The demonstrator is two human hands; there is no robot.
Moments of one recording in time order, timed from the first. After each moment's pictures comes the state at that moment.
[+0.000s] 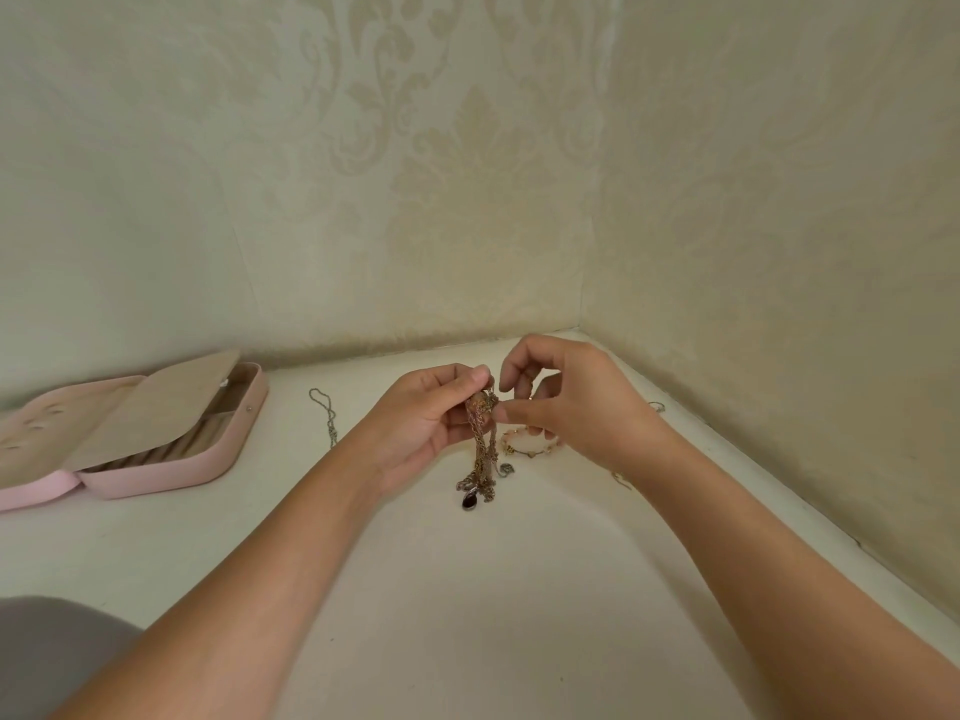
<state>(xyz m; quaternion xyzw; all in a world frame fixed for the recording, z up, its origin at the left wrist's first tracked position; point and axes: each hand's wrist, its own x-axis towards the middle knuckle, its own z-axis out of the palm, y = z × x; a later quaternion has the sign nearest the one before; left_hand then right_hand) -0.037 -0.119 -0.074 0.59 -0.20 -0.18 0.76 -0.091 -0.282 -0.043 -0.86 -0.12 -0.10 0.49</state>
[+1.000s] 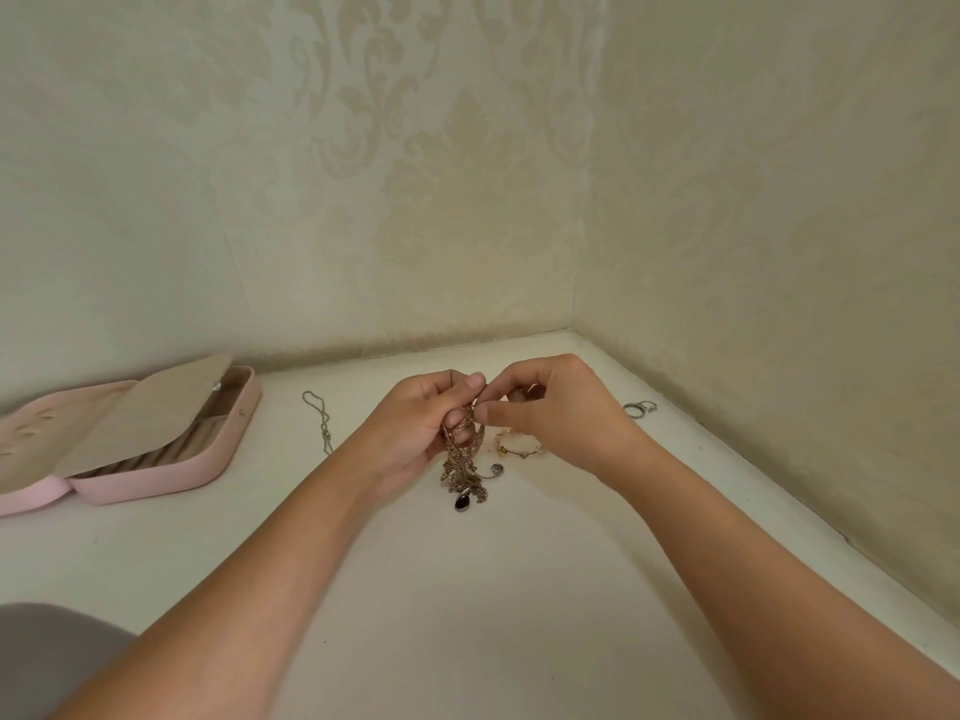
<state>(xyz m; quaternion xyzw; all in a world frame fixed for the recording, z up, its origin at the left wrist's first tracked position) -0.038 -0.124 -0.076 0.64 -0.17 -0.15 0.74 -0.090 -0.275 -0.050 -0.85 -0.09 -0.08 0.52</state>
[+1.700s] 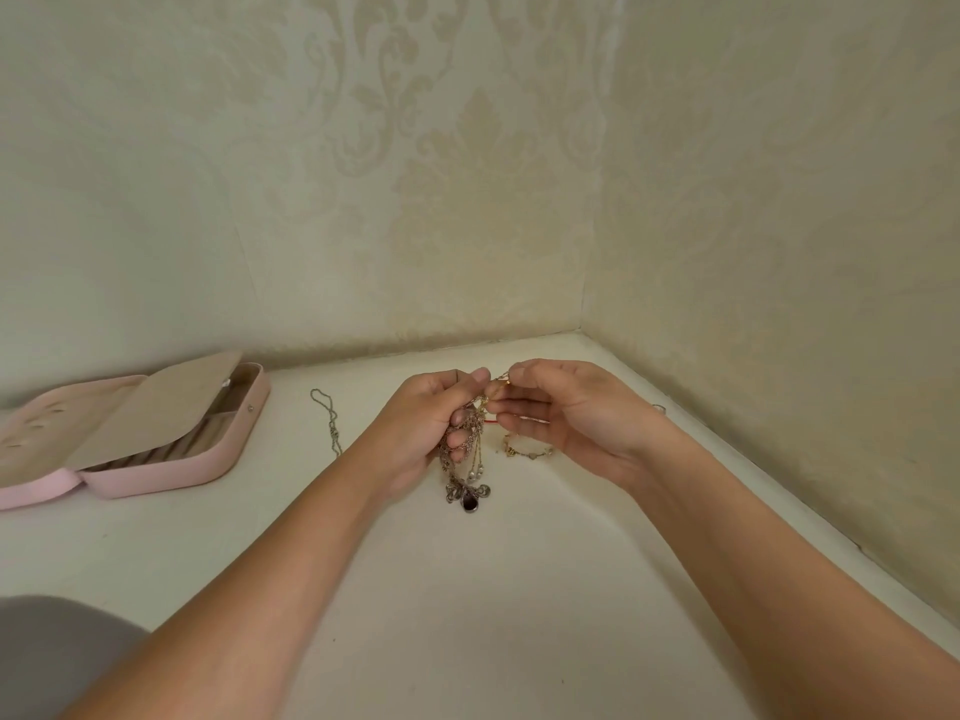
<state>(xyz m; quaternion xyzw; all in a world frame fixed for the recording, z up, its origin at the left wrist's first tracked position) -0.047 -0.124 -0.067 0.68 -0.12 -0.12 0.71 -0.085 -0.278 -0.046 -0.61 -0.04 0.07 0.79</state>
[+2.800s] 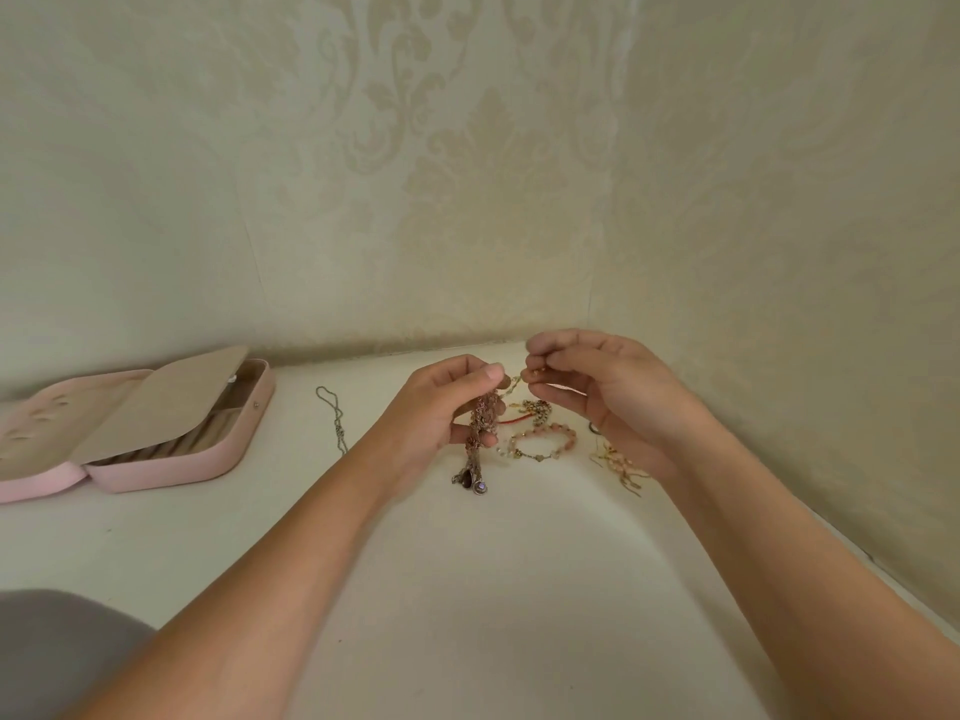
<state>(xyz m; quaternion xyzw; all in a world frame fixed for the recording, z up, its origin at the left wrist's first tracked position) -0.045 -0.120 -0.068 0.64 -0.22 -0.11 0.73 -0.088 -0.291 -0.033 -0.65 -0.07 -0.02 0.76</state>
